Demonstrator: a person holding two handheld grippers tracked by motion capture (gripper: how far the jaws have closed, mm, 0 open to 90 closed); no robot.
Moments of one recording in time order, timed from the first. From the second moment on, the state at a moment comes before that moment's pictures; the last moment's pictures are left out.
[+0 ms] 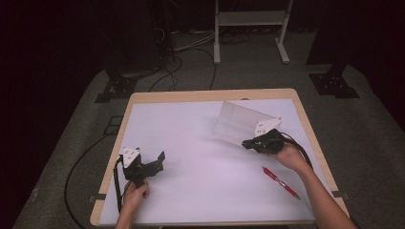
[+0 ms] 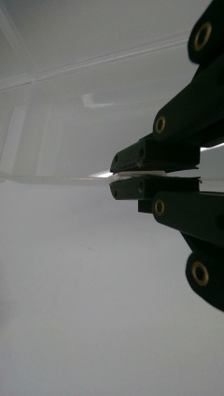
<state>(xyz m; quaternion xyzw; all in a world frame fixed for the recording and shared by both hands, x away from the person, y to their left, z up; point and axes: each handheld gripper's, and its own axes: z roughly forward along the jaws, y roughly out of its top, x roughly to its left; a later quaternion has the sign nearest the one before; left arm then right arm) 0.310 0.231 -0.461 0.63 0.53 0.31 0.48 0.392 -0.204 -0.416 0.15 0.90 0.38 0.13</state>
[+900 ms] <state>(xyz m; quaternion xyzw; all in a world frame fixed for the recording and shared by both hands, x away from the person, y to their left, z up) 0.309 0.239 -0.461 0.62 0.54 0.31 0.48 0.347 -0.173 -0.424 0.10 0.91 0.39 0.07</state>
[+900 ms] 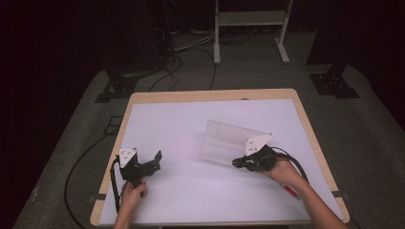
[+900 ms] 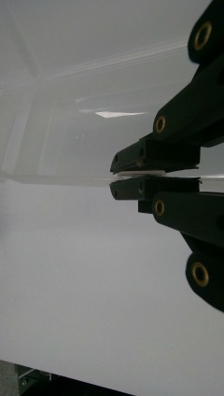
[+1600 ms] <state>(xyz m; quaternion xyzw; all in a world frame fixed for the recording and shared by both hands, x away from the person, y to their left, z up) 0.309 0.239 -0.461 0.62 0.54 0.31 0.48 0.332 -0.158 -0.440 0.08 0.92 0.39 0.04</state>
